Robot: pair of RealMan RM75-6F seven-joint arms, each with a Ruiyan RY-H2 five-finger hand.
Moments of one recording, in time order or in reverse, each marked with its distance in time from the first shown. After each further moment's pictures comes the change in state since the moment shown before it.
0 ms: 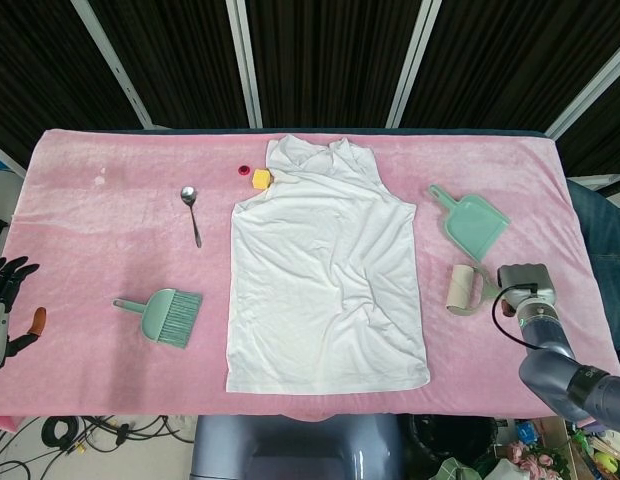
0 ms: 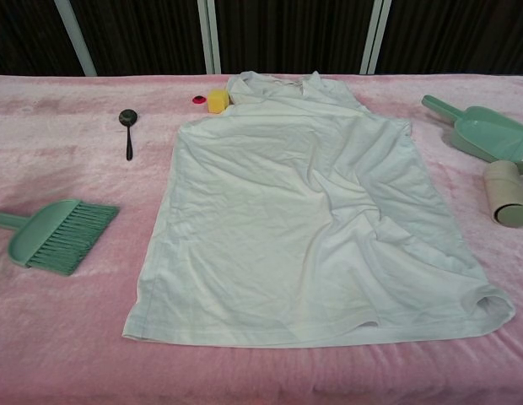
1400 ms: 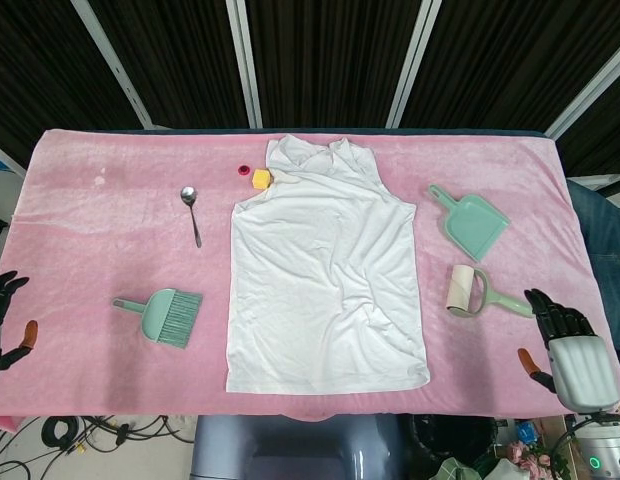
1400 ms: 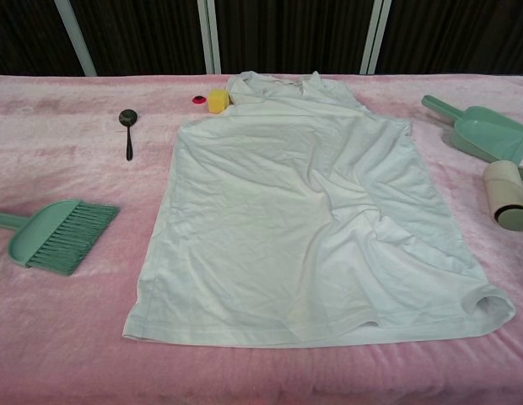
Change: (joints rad) left arm 0.045 0.008 0.024 -0.054 -0.038 0.007 0.048; right arm -0.791 -0.078 -0.089 0.047 -1.509 0.932 0.798
